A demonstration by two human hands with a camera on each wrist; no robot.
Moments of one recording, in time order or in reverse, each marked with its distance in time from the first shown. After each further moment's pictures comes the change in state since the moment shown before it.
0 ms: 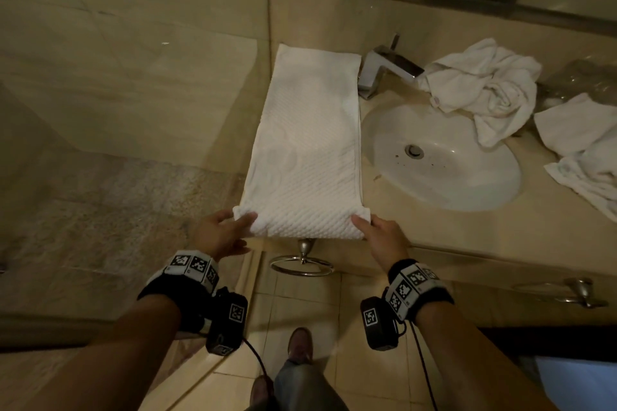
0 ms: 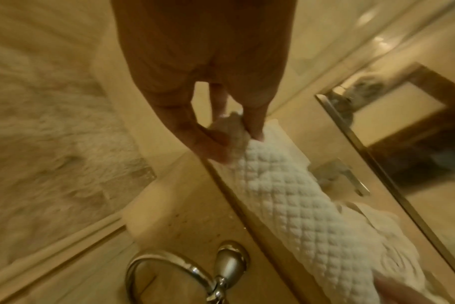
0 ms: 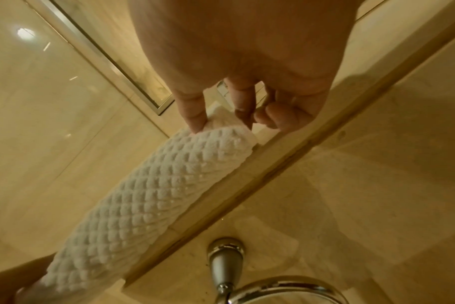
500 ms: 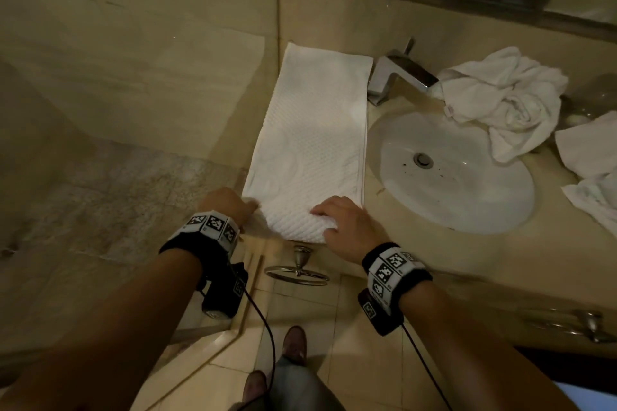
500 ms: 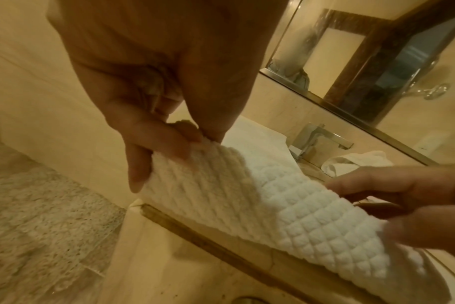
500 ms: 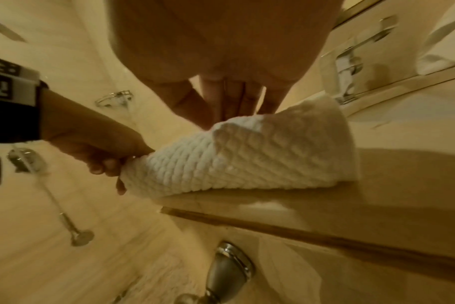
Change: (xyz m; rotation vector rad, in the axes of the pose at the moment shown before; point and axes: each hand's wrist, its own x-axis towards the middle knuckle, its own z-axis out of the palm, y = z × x) left_hand 0.029 0.070 0.028 0.945 0.122 0.037; right_hand 0.023 -0.062 0.021 -0.571 -0.326 -0.657
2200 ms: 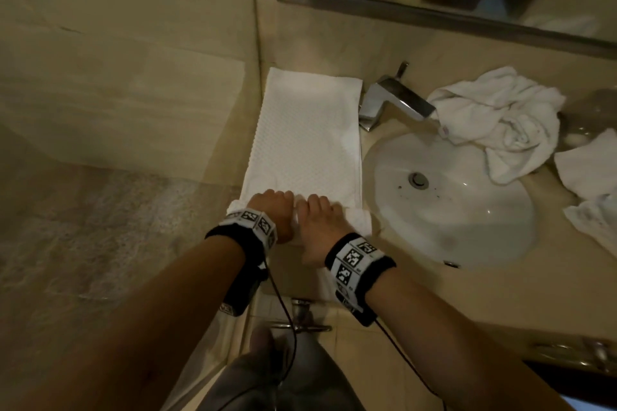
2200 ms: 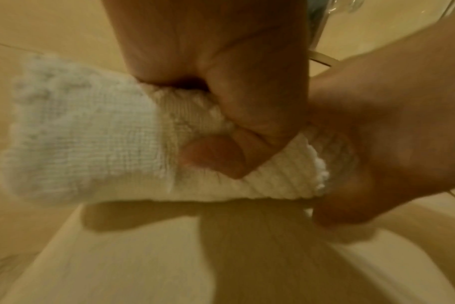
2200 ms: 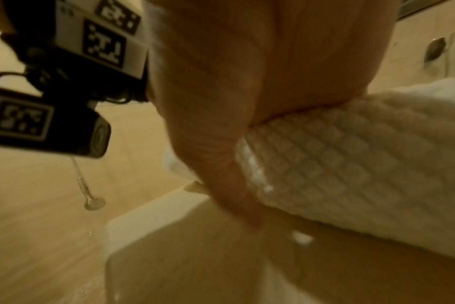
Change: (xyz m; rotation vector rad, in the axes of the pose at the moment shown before) left_hand 0.055 0.111 -0.005 0.648 0.009 0.676; right_hand 0.112 -0.028 -0.018 -0.642 -0.325 0.169
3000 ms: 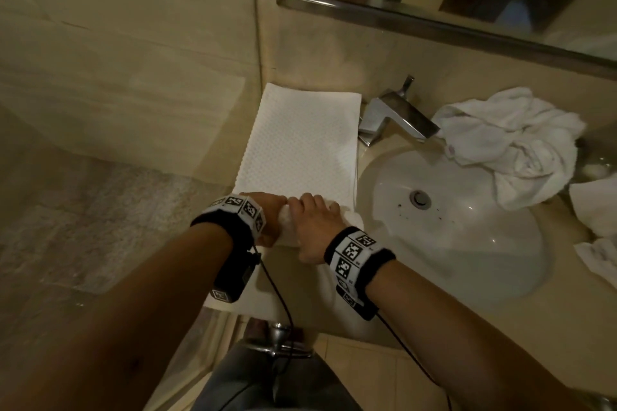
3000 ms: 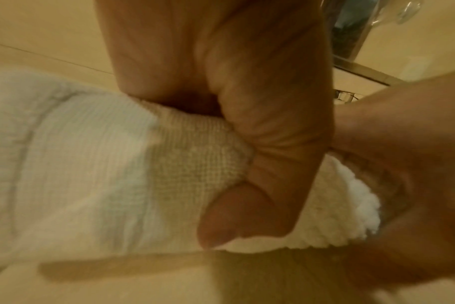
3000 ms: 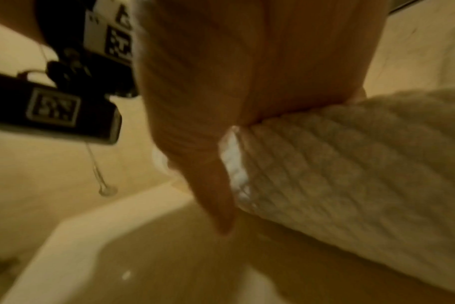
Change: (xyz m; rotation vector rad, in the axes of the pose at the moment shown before) left_hand 0.045 -0.008 -0.026 -0.113 -0.366 -0.122; right_hand 0.031 0.037 -0.018 -0.015 -0.057 -0.108
